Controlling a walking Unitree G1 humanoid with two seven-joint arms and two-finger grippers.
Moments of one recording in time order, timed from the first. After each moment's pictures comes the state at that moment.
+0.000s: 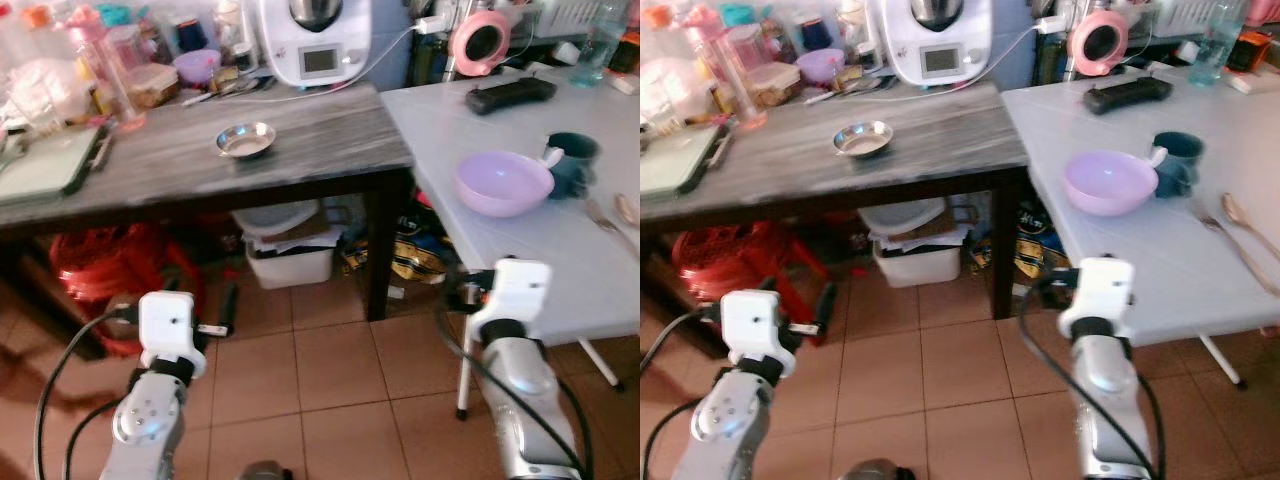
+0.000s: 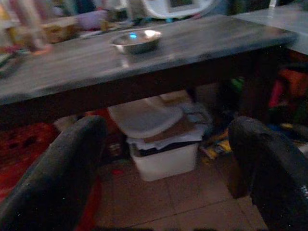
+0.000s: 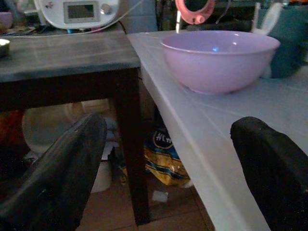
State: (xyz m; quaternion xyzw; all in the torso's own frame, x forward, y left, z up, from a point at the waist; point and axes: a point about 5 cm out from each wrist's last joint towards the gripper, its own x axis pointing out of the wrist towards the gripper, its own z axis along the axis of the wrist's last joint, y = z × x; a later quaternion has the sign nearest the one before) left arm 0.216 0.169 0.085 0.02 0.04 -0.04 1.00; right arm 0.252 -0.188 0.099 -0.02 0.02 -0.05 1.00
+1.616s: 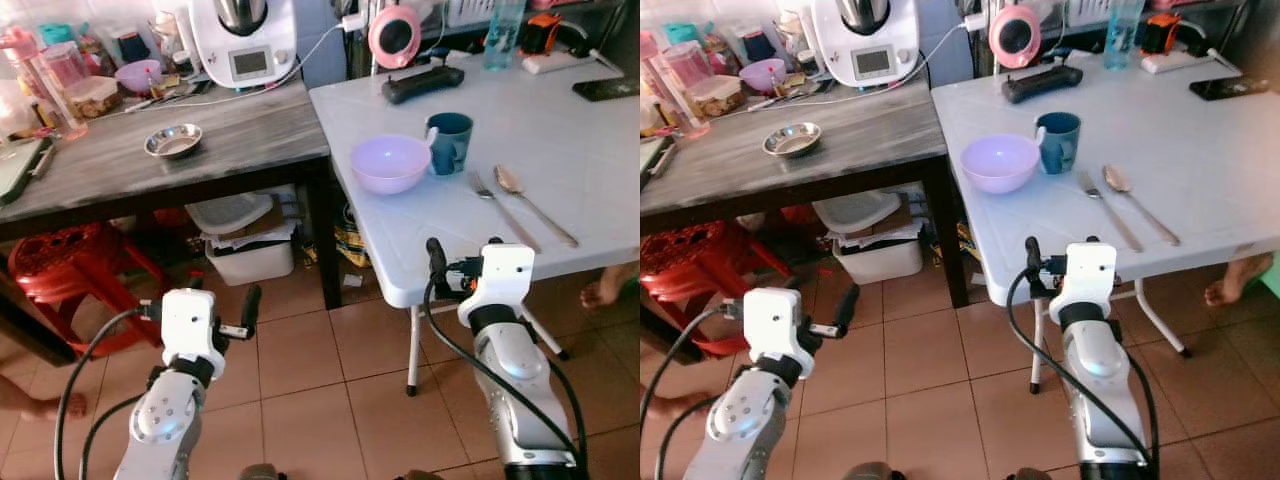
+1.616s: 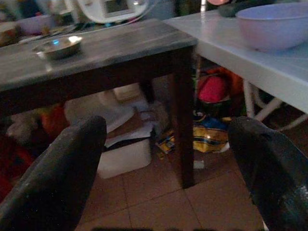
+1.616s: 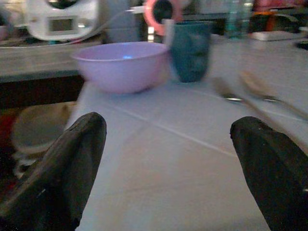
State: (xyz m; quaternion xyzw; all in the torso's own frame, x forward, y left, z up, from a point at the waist) left arm 0.214 0.151 0.092 0.01 0.05 -0.07 1.00; right arm 0.265 -0.173 0.110 -0.02 0.00 -0.01 1.00
